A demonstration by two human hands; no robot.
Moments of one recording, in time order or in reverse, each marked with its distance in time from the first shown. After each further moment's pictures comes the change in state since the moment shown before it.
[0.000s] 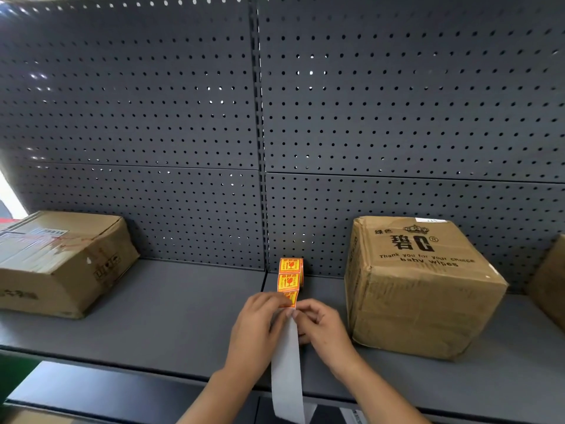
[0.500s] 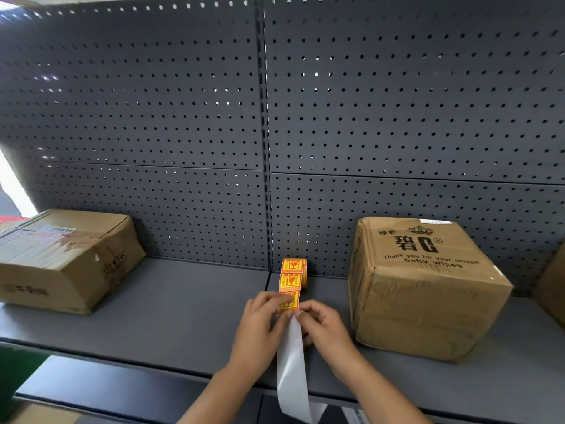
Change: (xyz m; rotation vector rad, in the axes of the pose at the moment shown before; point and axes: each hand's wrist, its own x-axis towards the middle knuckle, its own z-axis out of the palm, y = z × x) left_hand -0.003 0.001 -0.002 -0.142 -0.037 -0.085; right_hand -0.001 -0.003 0.002 -0.110 -0.021 0.035
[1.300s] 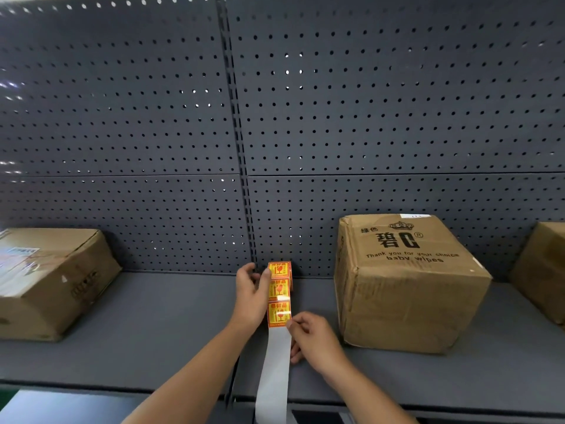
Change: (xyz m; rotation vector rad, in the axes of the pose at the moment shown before) left_hand 0.086 -0.016 0.028 -0.425 0.029 -0.410; right_hand 0.011 0.022 -0.003 -0.183 0.092 0.165
